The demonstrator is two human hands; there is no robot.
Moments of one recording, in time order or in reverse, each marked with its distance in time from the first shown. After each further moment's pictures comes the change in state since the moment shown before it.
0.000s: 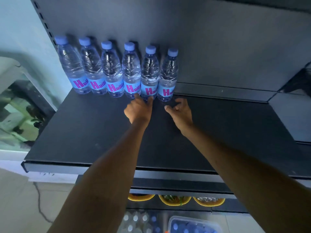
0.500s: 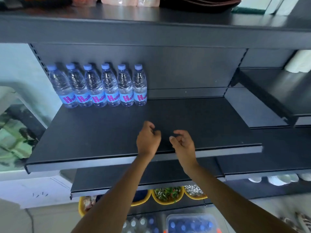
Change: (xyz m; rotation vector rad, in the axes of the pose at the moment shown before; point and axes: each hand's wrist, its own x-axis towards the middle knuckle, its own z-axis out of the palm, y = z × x) left_hand -0.193 0.035 -0.039 -0.518 -0.266 0.171; right_hand -0.186 0.053 -0.107 0.323 0.081 0.005
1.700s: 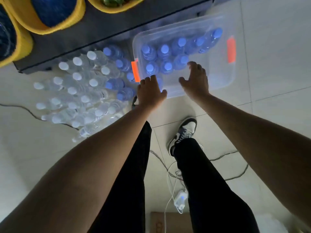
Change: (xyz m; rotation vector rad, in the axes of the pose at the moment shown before) left_hand -0.423 -0.510 0.397 0.818 -0.834 -0.209; right_hand -0.233 0.698 -0.154 -0.772 -0.253 0.640
